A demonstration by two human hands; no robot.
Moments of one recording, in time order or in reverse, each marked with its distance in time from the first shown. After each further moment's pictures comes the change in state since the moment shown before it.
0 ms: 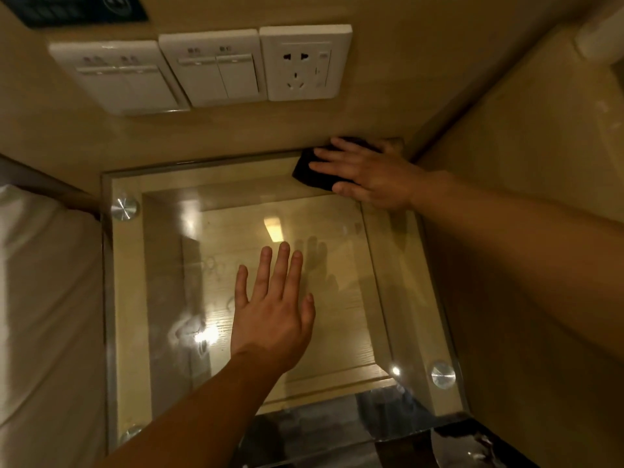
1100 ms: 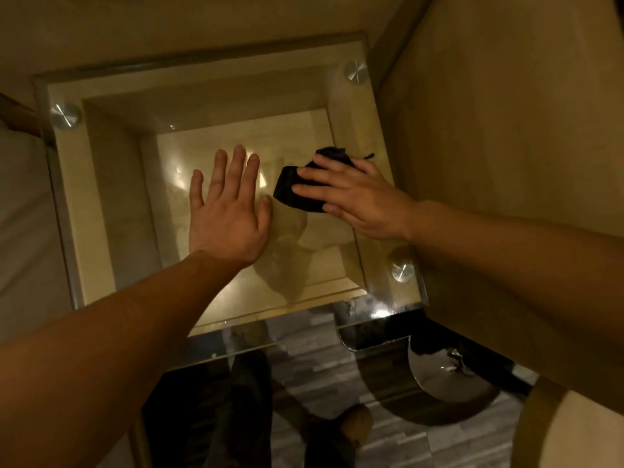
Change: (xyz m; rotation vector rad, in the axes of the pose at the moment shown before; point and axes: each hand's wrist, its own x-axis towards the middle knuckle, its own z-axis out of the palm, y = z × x) left_hand -0.002 0.001 0.004 0.009 0.140 -0.008; right_hand -0.137 -0.077 0.117 0.128 0.130 -0.065
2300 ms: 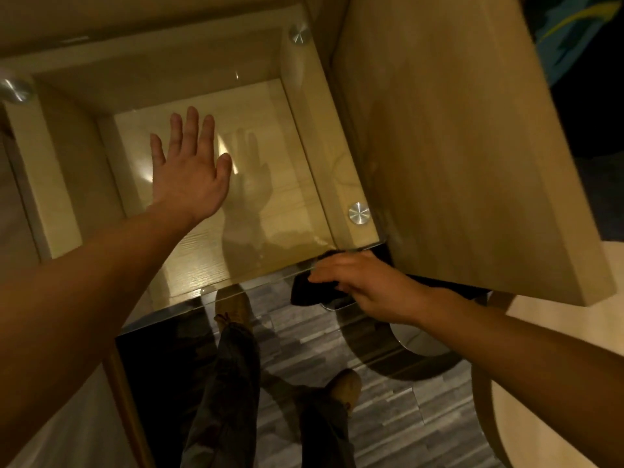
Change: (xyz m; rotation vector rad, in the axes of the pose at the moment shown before) left_hand -0.007 0.001 -0.008 -0.019 -0.058 0.032; right_hand -0.178 -0.128 0.061 0.579 -0.040 0.223
